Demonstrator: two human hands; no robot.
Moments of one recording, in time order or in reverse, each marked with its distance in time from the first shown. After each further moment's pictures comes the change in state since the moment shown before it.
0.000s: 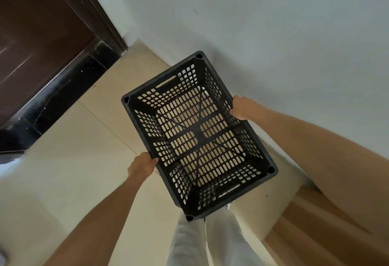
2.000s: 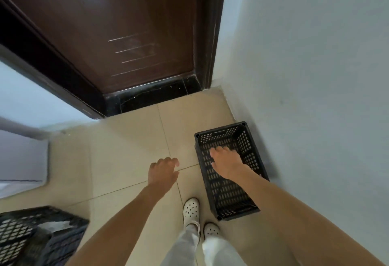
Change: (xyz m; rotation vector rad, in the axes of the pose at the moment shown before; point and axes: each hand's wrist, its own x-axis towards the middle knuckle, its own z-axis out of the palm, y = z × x) left_hand -0.153 -0.082 -0.121 0.047 0.436 0.173; right_hand -0.175 -0.238 -0.039 -0.552 0.098 -0.748
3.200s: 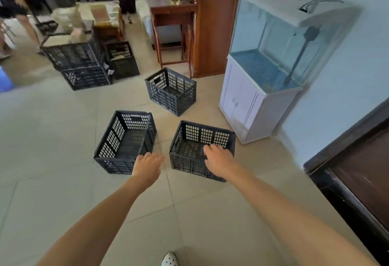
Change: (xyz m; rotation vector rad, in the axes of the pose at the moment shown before) left_hand -0.690 -0.272 0.131 -0.255 0.210 -1.359; right_hand -0.292 -0.660 0.087 -0.570 0.086 -1.420
